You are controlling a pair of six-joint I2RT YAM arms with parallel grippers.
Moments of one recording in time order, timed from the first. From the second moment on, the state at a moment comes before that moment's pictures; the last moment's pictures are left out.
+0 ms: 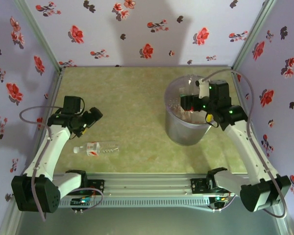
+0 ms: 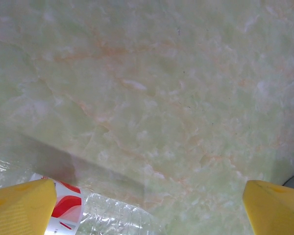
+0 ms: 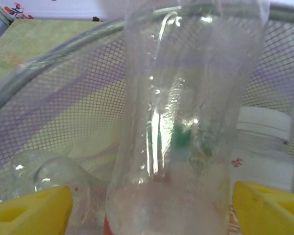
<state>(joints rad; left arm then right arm) -0.11 1.10 0.93 -0.87 0.11 -0.77 0.27 1.09 1.14 -0.69 -0.19 0.10</state>
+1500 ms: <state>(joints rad) -0.11 1.06 0.88 -1.22 0.13 -1.14 0.28 1.15 1.32 -0.76 -0.03 0.05</state>
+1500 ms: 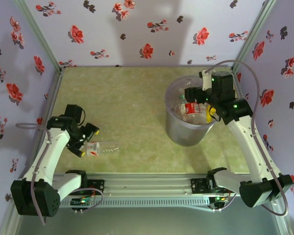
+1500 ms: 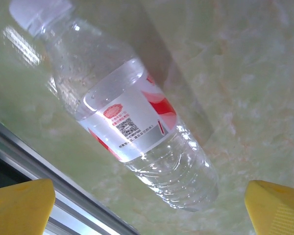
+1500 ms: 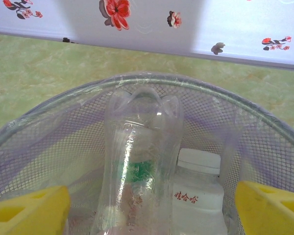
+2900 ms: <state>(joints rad) -0.08 1.21 0.81 -0.72 0.11 -1.33 0.37 1.08 1.35 -0.85 -0.01 0.05</state>
